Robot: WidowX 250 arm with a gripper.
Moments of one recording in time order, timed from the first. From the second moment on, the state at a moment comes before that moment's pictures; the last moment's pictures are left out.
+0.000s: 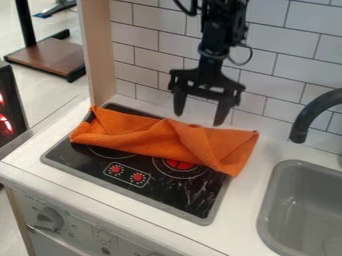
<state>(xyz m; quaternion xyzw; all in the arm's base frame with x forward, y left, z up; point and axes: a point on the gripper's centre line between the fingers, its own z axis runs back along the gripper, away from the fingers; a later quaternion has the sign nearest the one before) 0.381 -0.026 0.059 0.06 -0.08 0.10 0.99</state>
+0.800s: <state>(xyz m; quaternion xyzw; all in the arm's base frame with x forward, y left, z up) 0.373 -0.027 0.040 0.07 -0.06 0.11 0.99</state>
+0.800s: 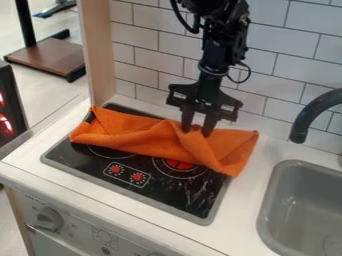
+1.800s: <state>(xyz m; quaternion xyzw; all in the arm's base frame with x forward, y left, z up) 0.349 -0.025 0.057 0.07 -0.06 0.14 0.99</state>
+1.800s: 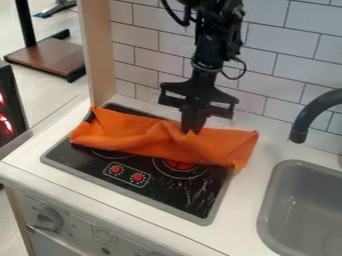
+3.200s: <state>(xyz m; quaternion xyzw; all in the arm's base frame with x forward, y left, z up) 0.272 -0.024 -0.012 0.09 0.06 0.15 0.98</state>
